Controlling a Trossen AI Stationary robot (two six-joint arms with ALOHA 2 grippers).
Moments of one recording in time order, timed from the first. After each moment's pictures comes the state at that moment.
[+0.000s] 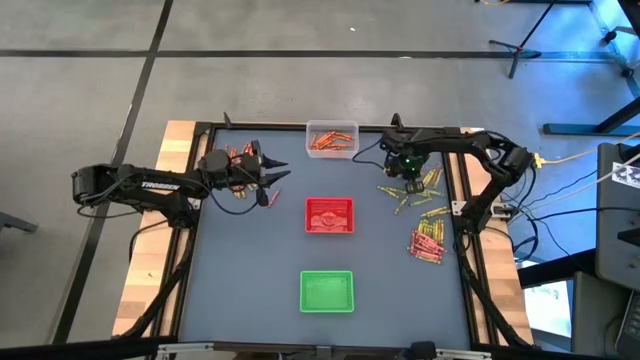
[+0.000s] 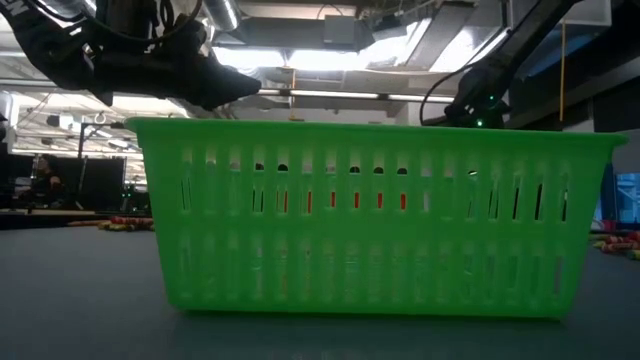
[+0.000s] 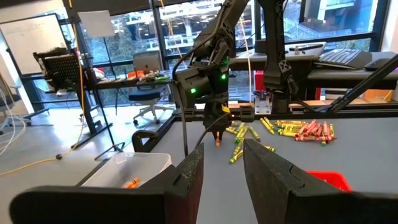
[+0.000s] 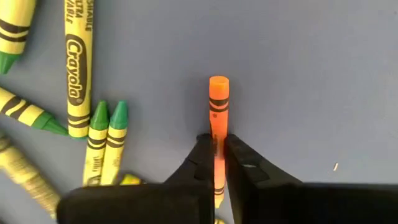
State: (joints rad) left arm 0.37 1.12 0.29 0.85 0.13 0.11; right arm -0.69 1.70 0.91 -0.82 0.16 -0.79
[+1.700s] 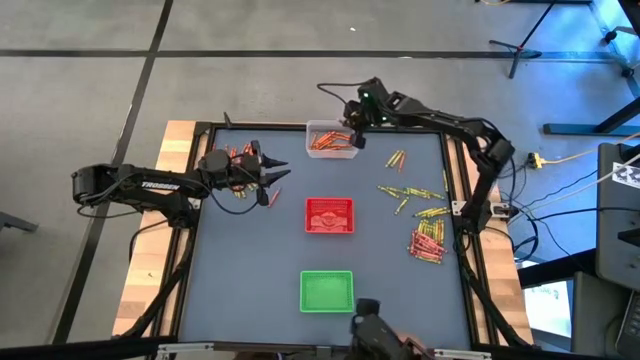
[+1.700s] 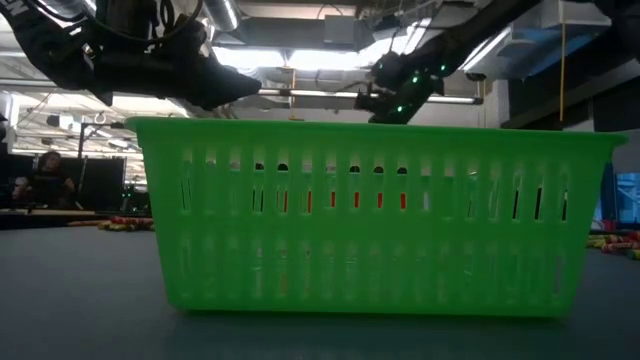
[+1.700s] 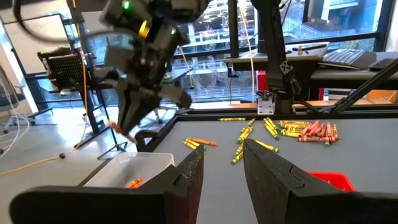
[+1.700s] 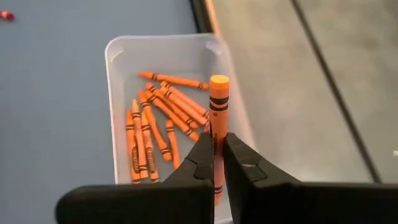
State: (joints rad) left arm 0.37 1.12 0.29 0.85 0.12 0.11; right arm -0.69 1.84 1.42 -0.39 -0.21 -0.52
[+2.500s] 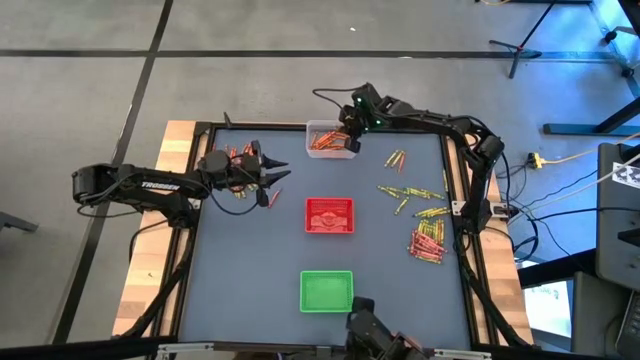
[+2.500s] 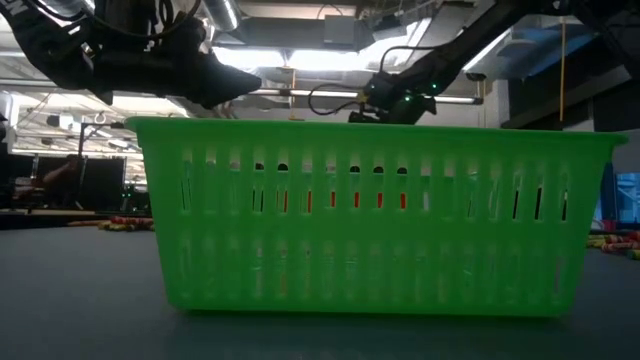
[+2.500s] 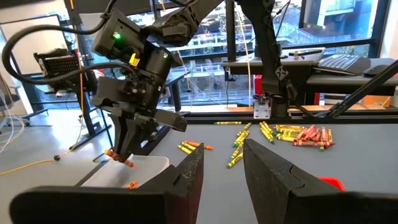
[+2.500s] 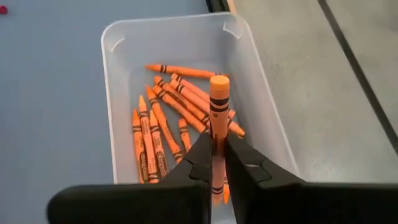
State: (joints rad) left arm 0.36 1.12 0.29 0.87 0.12 0.09; right arm -0.69 1.92 1.42 -0.34 -0.24 -0.47
